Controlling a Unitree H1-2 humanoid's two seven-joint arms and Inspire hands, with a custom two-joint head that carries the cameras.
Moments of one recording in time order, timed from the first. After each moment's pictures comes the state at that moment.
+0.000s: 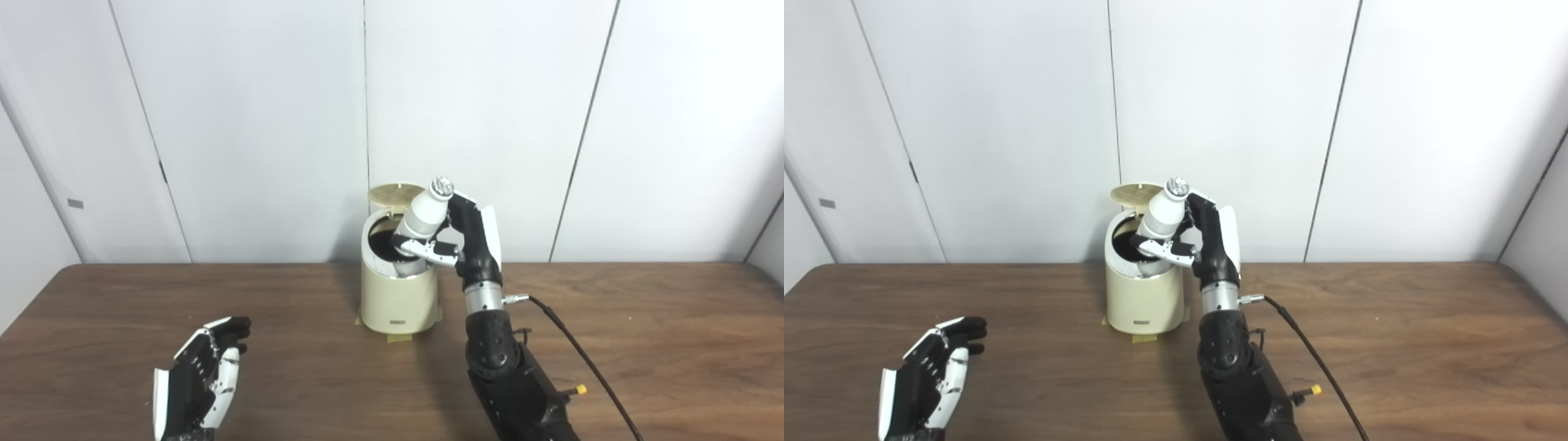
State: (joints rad) left arm 0.00 0.04 0.07 -0.07 0.14 -0.29 0.21; right arm -0.73 0.05 0.08 0.68 -0.35 -0.36 -0.45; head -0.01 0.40
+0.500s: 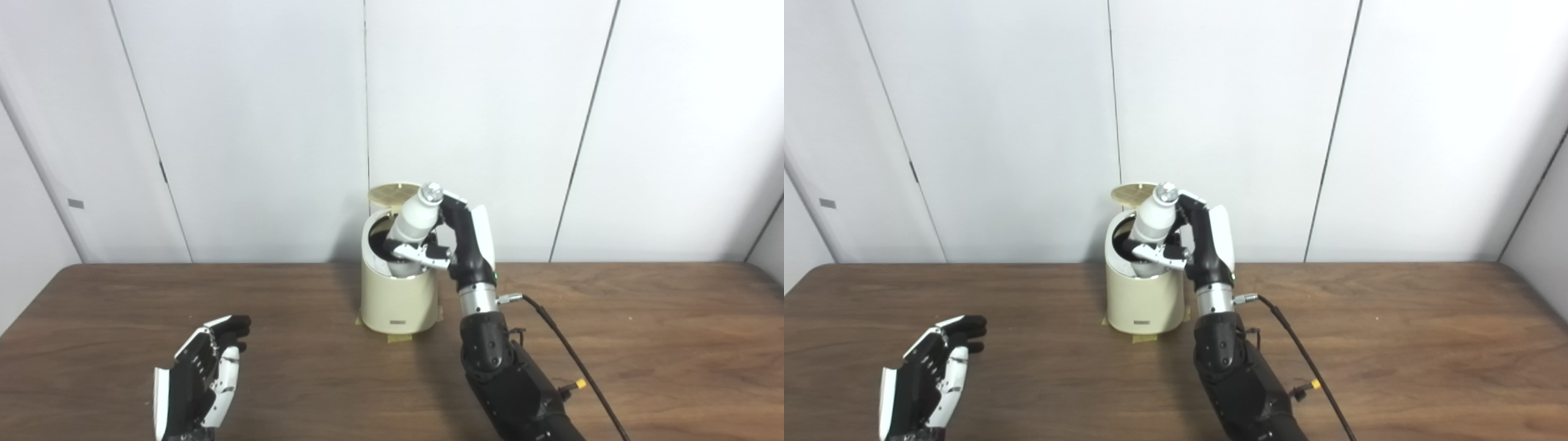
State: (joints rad) left arm 0.00 0.04 0.06 -0.07 0.16 -0.30 0.22; right arm -0.75 0.01 0.20 0.74 -0.38 -0.42 -0.52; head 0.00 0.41
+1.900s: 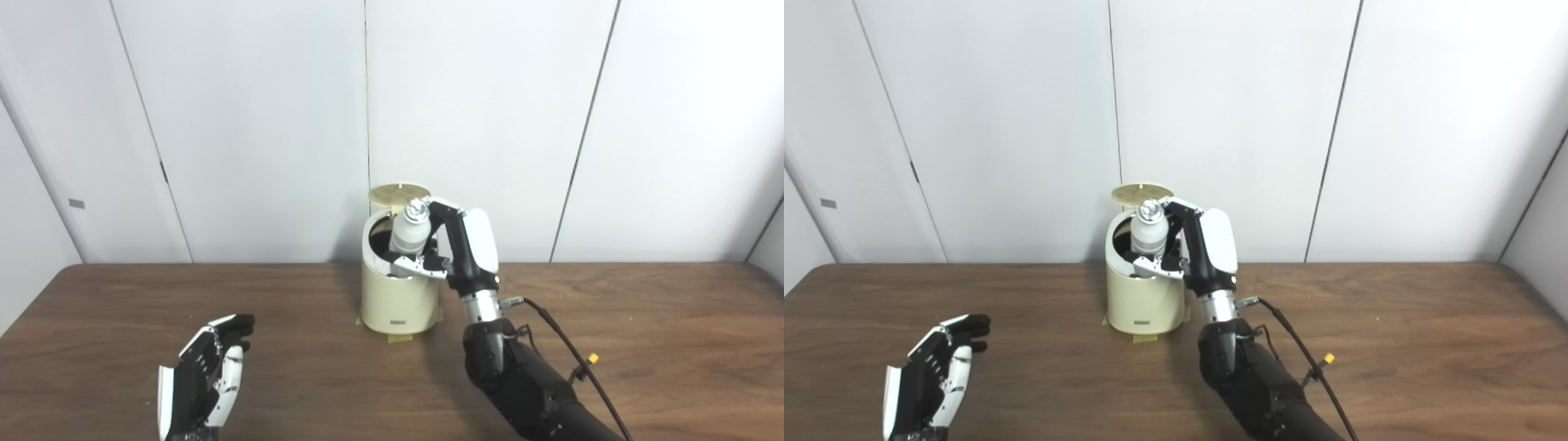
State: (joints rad) left arm 0.00 0.04 0.05 -0.08 0.17 -0.30 0.22; right arm -0.81 -0.09 0.48 0.87 -0.45 -0.45 -0.83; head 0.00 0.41
